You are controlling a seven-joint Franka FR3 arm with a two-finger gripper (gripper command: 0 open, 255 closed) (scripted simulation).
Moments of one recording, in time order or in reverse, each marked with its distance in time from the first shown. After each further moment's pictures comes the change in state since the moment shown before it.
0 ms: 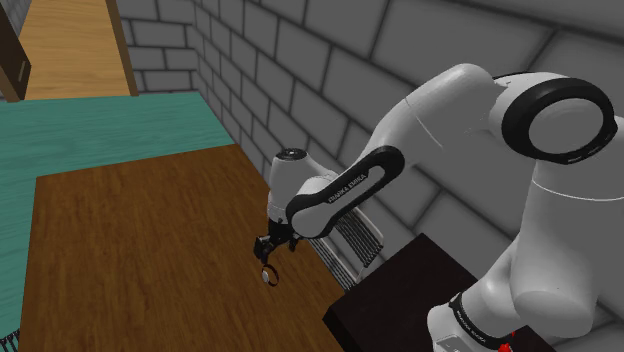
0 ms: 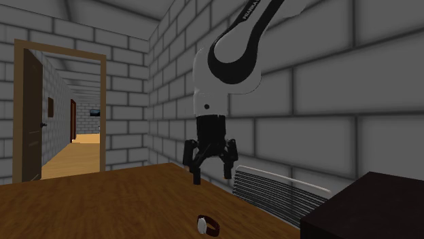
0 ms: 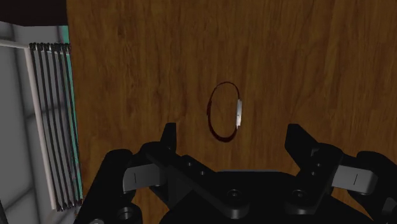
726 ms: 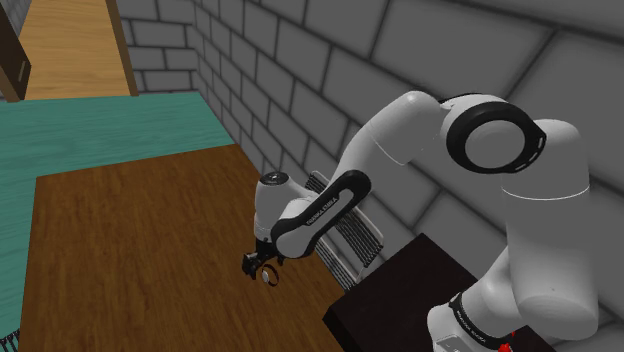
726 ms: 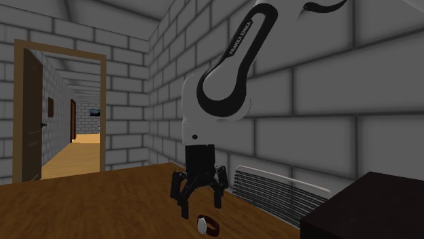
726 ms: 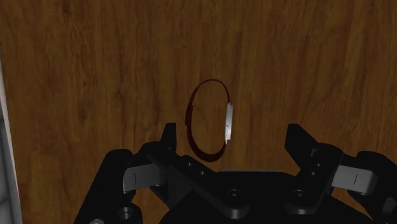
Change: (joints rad) arm 0.074 0.218 -0.049 0.132 -0.062 0.074 0.048
